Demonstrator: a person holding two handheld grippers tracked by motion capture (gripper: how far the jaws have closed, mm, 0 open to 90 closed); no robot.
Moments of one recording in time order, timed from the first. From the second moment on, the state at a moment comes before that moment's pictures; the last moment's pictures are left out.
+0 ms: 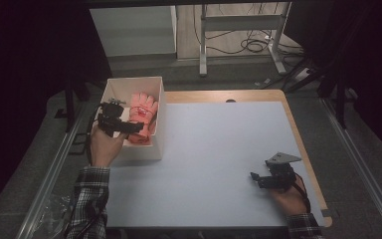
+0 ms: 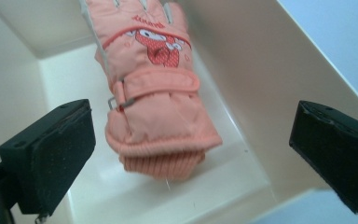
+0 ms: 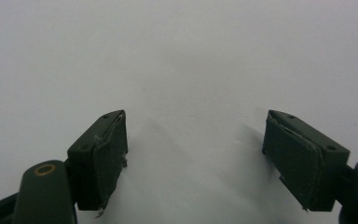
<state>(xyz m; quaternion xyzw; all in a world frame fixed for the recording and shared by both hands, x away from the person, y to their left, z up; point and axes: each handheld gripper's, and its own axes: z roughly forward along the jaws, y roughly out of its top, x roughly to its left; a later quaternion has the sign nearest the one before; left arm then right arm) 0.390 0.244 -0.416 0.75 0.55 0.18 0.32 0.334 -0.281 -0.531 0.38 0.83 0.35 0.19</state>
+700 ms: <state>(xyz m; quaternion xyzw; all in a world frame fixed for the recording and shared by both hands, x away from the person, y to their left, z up) 0.302 0.232 -0.464 0.74 0.53 0.20 0.37 0.334 -0.281 -0.530 0.38 0.83 0.35 0.19</state>
